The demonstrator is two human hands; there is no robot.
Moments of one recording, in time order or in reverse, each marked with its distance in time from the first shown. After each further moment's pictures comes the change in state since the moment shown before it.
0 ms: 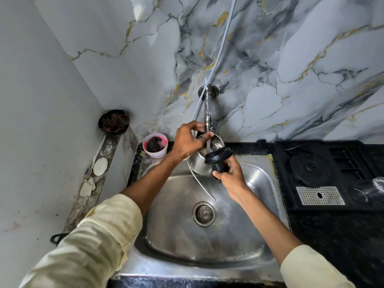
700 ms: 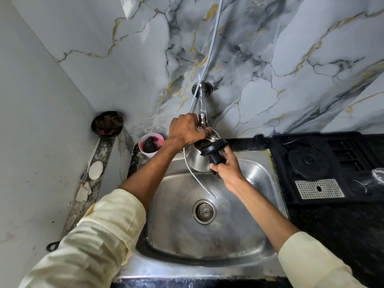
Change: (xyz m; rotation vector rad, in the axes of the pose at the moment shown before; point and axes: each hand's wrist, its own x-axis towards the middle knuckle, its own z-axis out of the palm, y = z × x) left_hand 0.031 0.034 -0.009 0.608 -0.103 0.004; right_hand 0.012 -0.018 0.004 -0.023 0.031 0.018
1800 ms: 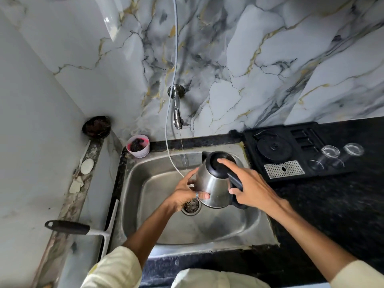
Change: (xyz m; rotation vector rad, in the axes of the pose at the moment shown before) left_hand -0.215 0.018 0.118 -1.145 -0.508 -0.356; right_hand -0.170 -0.022 -0.150 -1.013 -0.184 -0.377
